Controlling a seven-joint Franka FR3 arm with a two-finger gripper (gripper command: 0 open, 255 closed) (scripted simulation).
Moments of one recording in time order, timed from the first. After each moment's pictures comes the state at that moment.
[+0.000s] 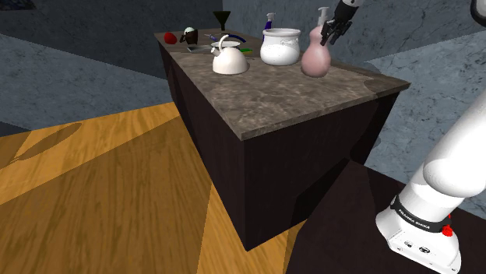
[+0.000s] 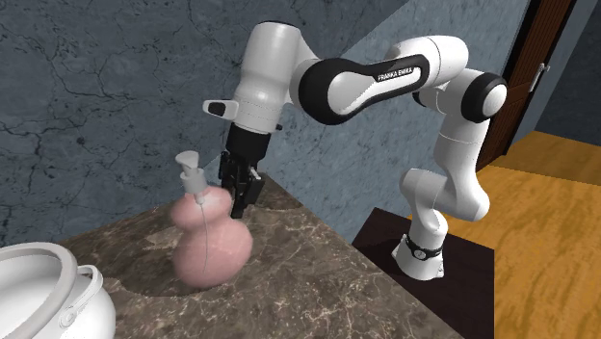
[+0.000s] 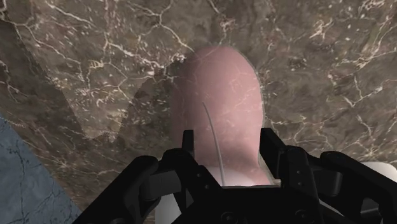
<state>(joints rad) -0.16 -0.06 -0.45 -1.72 0.09 2.05 -0.28</state>
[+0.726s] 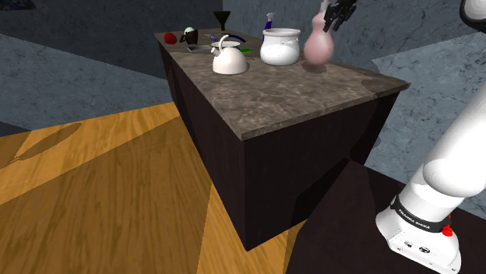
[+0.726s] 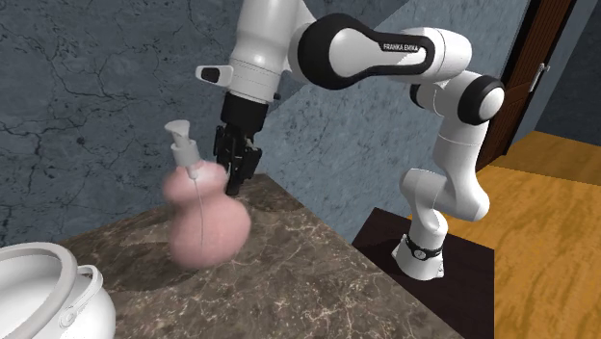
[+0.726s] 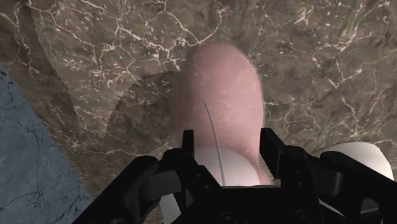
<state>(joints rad) -0.16 -0.02 -0.46 -1.53 0.11 1.90 -0.28</state>
